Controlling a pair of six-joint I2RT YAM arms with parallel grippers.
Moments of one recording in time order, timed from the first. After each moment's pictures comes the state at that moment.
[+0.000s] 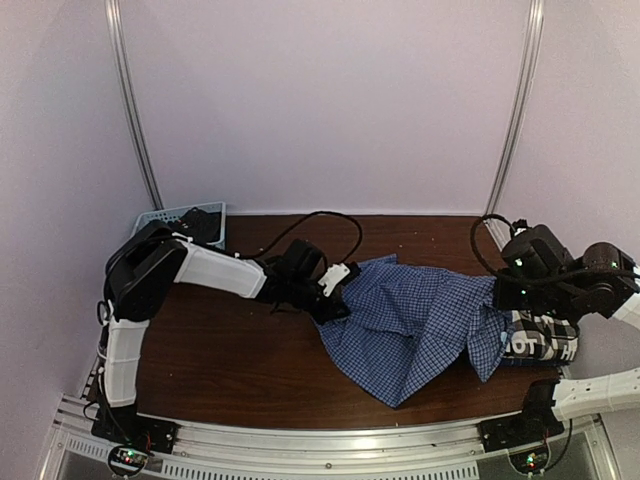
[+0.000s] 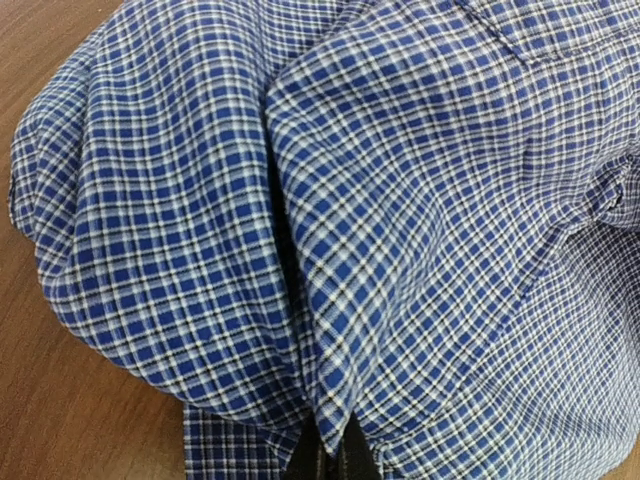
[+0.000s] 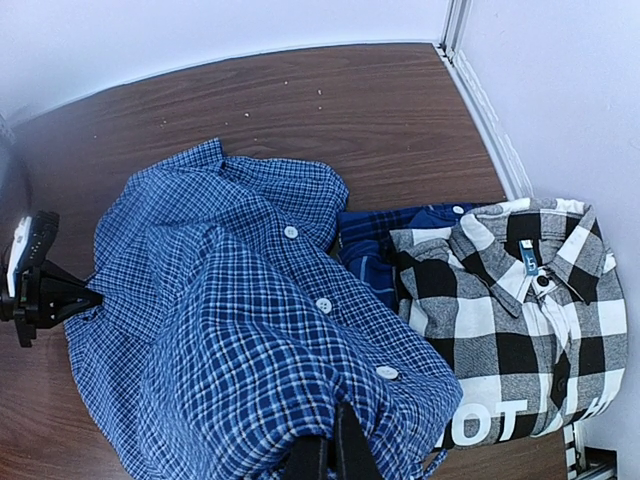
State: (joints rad) left arm -0.85 2.17 1.39 0.00 0.38 0.05; right arm 0.92 0.85 1.02 -1.15 0.69 0.84
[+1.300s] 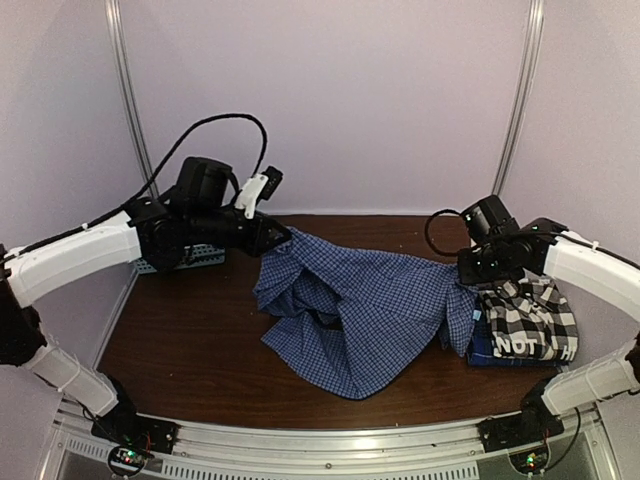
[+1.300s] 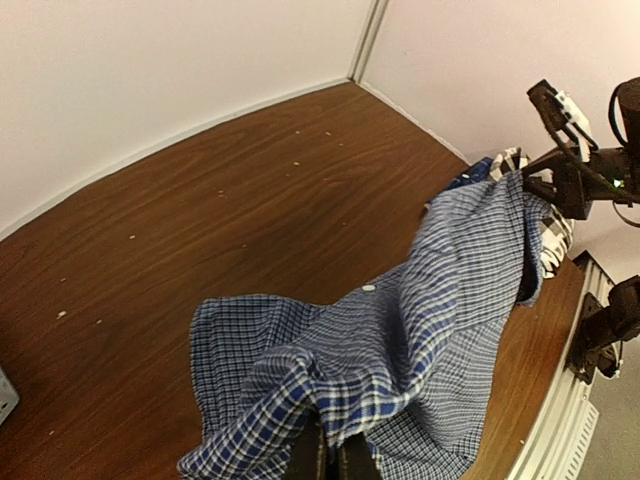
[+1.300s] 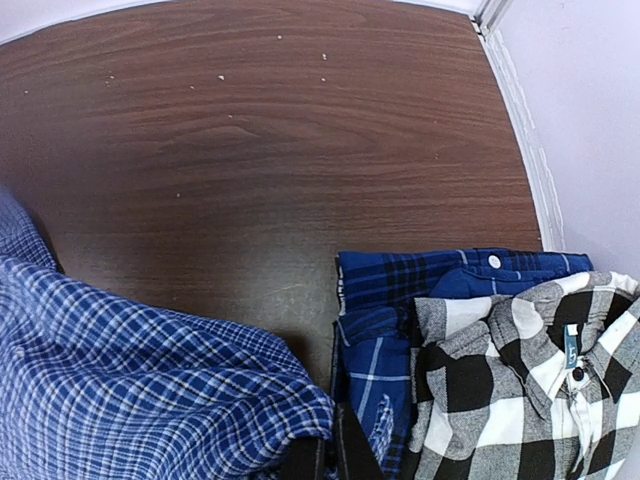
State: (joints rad) left arm -0.74 1.38 1.24 -0.36 0.19 -0.17; right arm 0.54 1.23 1.04 -0.77 0.42 0.42
